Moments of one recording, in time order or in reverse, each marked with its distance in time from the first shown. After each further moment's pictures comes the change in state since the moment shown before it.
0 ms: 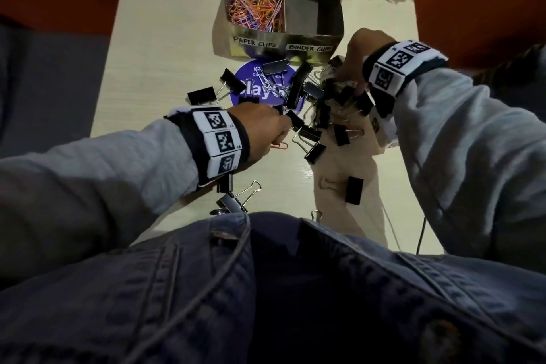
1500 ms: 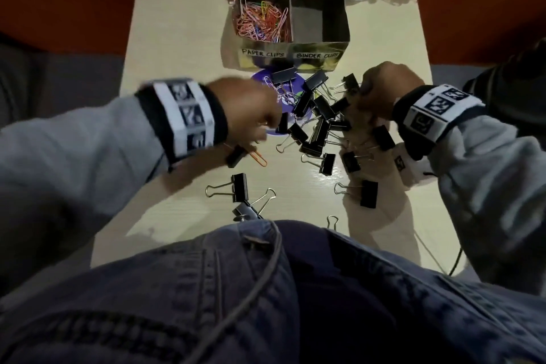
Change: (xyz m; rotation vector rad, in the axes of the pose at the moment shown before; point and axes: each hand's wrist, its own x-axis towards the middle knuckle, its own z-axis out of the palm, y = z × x) left_hand -0.018 -0.030 -0.047 0.145 -0.008 0.070; right_hand -0.060 0.017 0.013 0.101 0.029 -0.035
